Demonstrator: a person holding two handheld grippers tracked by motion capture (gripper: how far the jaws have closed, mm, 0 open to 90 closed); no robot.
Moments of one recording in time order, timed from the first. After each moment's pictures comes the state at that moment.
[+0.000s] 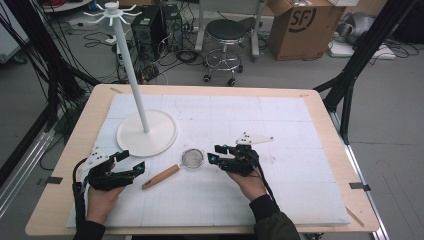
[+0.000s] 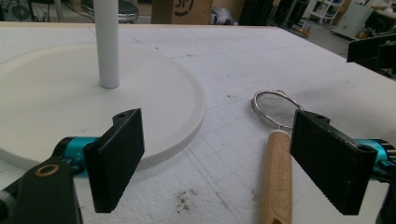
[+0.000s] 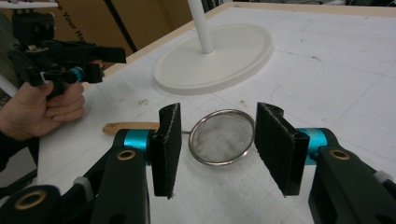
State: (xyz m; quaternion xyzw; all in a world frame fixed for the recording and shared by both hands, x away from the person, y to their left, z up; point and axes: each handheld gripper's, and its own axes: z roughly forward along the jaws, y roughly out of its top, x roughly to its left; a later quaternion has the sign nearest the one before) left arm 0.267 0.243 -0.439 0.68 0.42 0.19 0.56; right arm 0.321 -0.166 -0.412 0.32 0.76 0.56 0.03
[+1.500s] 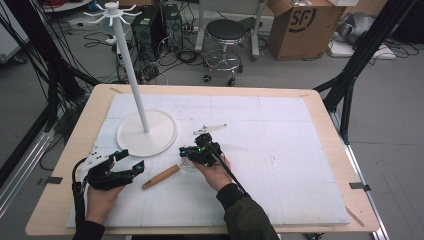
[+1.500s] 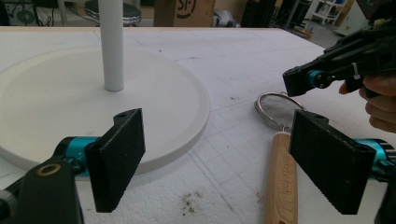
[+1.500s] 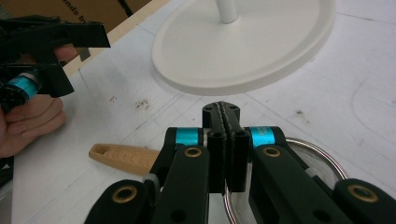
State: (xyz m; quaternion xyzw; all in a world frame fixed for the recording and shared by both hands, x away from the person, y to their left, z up) left arm 0.268 0.244 -0.439 0.68 0.42 0.20 0.57; right arm 0.355 -0.065 -0.422 0.35 0.81 0.47 0.00
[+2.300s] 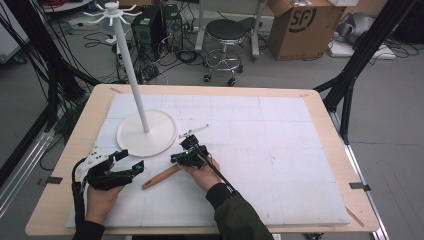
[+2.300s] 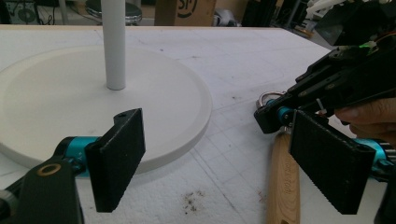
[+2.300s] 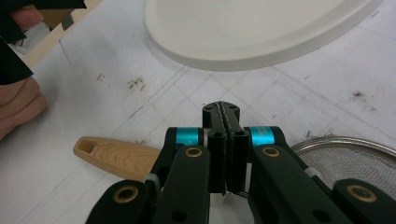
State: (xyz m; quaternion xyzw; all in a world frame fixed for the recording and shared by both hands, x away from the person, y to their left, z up) left arm 0.268 0.245 -0.439 0.68 0.42 0.20 0.56; right arm 0.362 -0.031 -0.443 0.37 0.84 0.41 -0.04
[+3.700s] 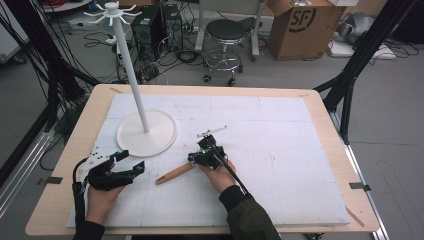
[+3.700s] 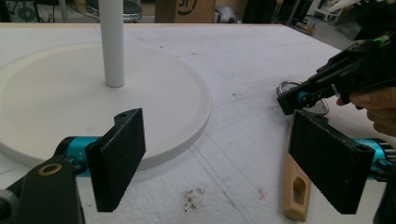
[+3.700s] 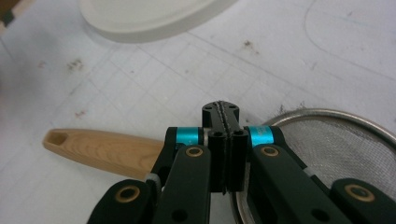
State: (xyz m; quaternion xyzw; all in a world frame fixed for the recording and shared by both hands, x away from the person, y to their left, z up) left arm 0.268 0.244 -0.440 0.68 0.42 0.20 0.56; right arm 0.360 -0.078 -0.441 0.41 0.82 0.40 -0.01
